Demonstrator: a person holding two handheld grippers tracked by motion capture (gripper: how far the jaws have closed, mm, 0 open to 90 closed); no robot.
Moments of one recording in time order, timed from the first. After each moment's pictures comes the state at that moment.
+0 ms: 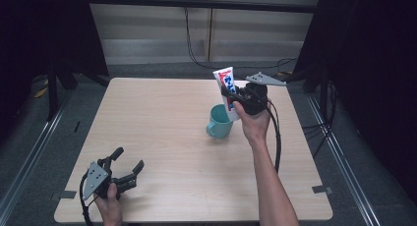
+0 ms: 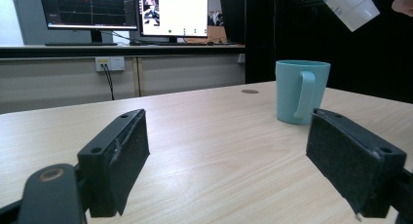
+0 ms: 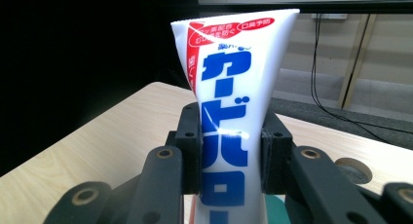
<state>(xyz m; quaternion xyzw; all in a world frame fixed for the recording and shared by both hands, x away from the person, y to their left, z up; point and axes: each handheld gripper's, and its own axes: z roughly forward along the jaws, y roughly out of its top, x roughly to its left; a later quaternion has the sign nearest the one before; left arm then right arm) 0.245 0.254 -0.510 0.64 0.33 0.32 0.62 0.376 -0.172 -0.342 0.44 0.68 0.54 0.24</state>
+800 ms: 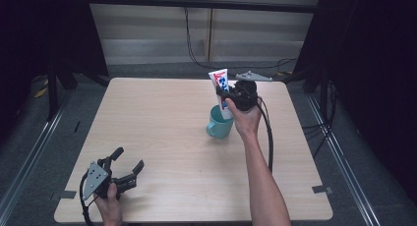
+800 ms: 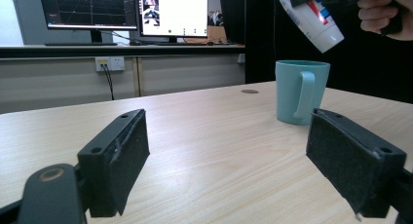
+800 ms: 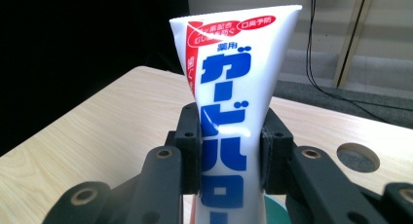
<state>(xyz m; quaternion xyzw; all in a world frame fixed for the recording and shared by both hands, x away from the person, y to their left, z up) 0.246 0.253 -0.510 0.63 0.33 0.32 0.62 0.410 -0.160 -0.366 0.47 0.69 0.51 0.22</state>
